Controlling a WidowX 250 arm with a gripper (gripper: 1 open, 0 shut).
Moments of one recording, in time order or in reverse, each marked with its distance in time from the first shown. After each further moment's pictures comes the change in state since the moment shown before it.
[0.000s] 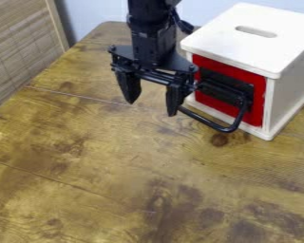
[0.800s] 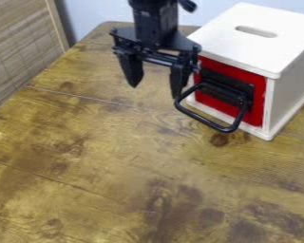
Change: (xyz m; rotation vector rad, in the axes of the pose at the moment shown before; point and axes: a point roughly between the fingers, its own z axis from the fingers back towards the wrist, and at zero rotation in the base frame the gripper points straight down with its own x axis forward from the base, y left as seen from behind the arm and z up) arm 0.017 0.000 -0.002 0.001 -0.001 -0.010
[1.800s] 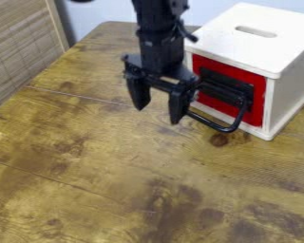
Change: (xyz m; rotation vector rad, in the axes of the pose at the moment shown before) arm -0.013 0.003 -0.027 -0.058 0.094 -0.132
